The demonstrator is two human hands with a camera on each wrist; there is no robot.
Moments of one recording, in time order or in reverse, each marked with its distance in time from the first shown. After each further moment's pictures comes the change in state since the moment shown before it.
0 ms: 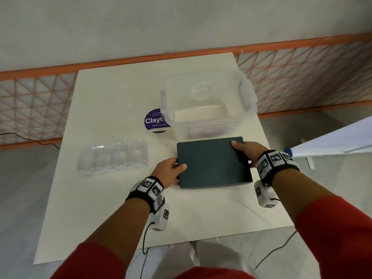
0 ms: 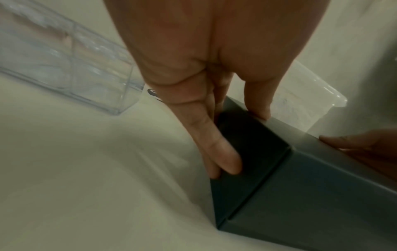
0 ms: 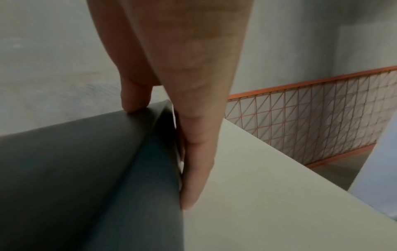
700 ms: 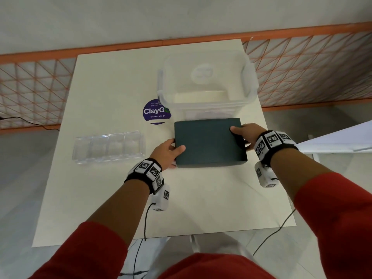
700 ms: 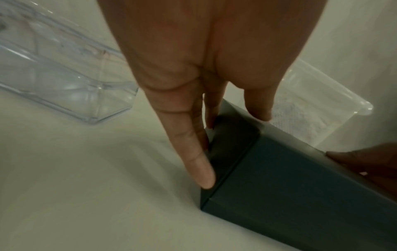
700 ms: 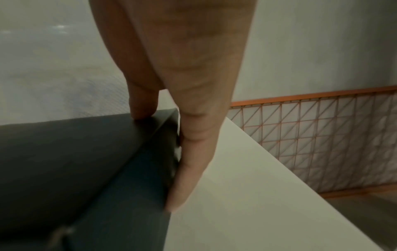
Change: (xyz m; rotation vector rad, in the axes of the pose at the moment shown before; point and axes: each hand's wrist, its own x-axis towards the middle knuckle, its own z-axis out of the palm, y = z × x) left_hand 0.029 0.019 -0.001 0.030 0.094 -0.020; right_hand 0.018 -0.039 -0.013 -0.163 0.004 -0.052
